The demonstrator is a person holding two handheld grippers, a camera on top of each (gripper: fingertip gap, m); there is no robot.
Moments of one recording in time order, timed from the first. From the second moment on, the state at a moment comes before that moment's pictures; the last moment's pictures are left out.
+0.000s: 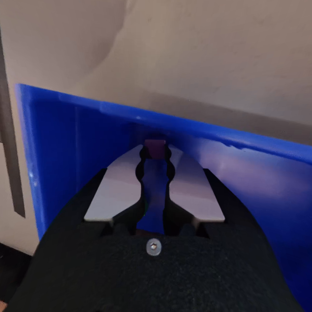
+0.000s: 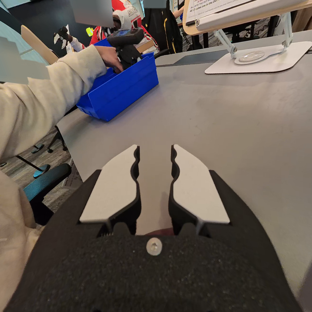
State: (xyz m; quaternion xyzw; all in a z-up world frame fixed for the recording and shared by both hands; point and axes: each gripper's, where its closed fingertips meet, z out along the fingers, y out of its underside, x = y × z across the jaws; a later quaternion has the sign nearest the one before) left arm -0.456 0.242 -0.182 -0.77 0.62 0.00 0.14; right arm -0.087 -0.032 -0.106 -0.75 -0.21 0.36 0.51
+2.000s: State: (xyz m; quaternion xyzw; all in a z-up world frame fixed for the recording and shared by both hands) left arm -0.238 -0.049 -0.088 -0.67 0.36 -0.22 0.61; right arm -0.094 -0.054 -0.081 -0.71 -0.15 0.51 0.45
